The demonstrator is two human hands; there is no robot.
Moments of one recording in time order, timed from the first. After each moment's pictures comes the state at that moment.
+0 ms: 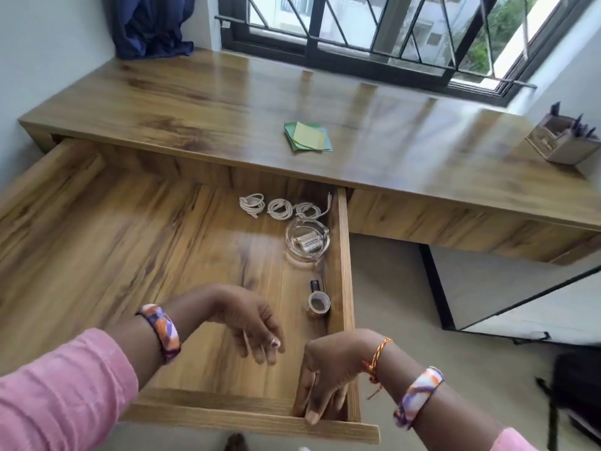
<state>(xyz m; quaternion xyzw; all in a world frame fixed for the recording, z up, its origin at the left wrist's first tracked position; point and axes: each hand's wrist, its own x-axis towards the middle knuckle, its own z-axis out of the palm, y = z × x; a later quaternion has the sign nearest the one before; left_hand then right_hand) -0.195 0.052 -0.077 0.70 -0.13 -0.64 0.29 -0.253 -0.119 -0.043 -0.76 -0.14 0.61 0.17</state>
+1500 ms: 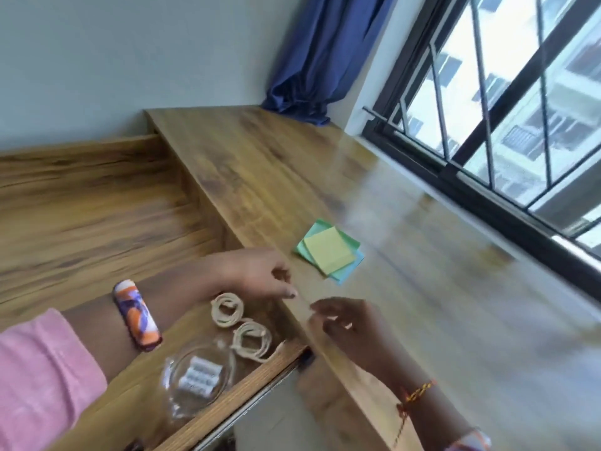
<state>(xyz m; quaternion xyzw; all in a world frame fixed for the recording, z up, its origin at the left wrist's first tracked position) 0.008 -0.069 -0.001 0.92 0.16 -0.16 0.32 0.094 -0.257 -0.029 -0.85 -0.42 0.20 0.25</state>
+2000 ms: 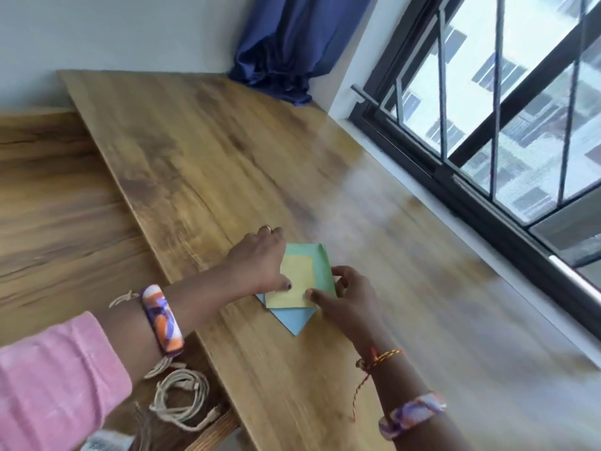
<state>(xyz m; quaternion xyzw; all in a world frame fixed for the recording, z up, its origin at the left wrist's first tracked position) 0.151 -0.066 -0.027 0.93 0.27 -0.08 0.22 0.232 -0.209 -0.041 -0.90 -0.20 0.20 0.32</state>
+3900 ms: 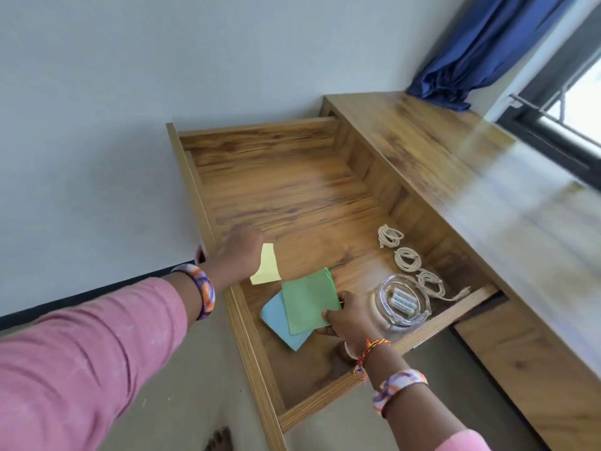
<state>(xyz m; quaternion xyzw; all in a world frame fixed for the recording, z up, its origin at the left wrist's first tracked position) -0.318 0.061 -0.084 0.90 0.41 -0.05 0.12 -0.199 -0.101 -0.132 -0.81 -0.12 0.43 0.38</state>
